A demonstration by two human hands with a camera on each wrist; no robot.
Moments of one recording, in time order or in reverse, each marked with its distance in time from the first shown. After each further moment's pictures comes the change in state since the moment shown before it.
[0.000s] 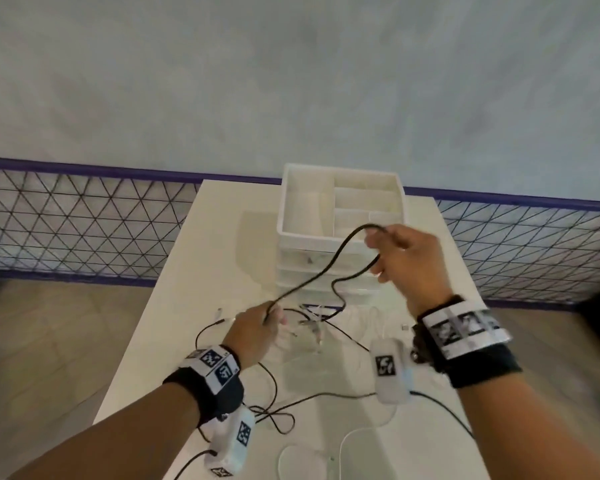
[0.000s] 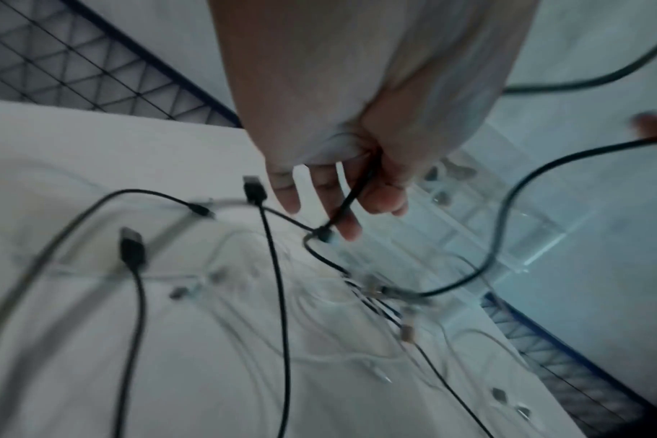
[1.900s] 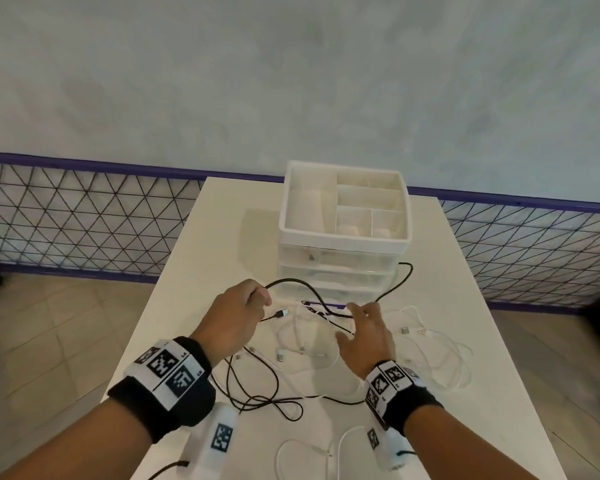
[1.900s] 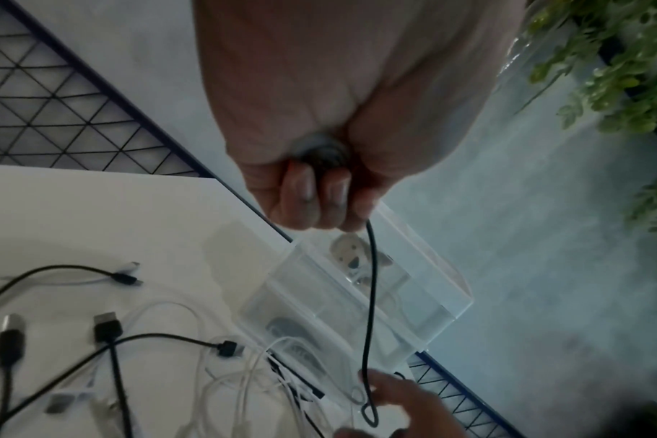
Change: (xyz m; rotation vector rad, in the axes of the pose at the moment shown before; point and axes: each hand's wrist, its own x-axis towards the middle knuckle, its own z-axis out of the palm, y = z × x) left_hand -0.039 0.045 -0.050 -0.107 0.105 -0.059; right_hand -0.049 0.146 0.052 -0.776 -0.255 0.030
